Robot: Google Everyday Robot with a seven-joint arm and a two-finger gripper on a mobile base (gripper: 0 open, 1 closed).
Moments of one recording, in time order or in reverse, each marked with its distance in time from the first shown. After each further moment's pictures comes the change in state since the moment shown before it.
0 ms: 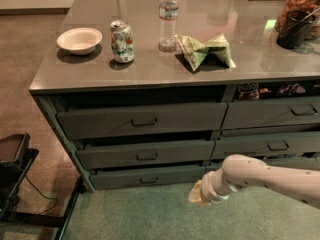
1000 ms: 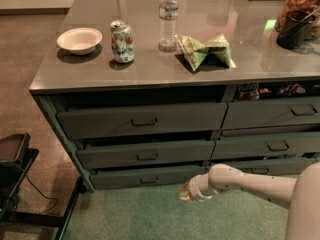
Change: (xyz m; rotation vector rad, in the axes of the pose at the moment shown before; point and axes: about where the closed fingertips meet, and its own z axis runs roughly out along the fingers) arm 0.024 -0.058 0.131 0.062 -0.099 -0.175
